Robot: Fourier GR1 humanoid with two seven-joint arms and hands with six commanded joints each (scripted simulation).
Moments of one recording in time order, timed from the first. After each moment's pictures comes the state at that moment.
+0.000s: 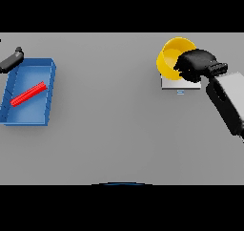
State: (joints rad) left arm -0.64 0.93 -0.61 -1.16 0.37 0.28 0.49; right arm -0.82 -0.55 0.50 -0.90 0.67 0.37 -0.08
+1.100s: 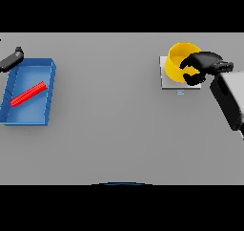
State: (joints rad) left arm -0.66 0.92 -0.61 -1.12 0.36 0.27 0.49; right arm -0.87 -0.53 0.47 -0.72 0.64 0.41 -0.08
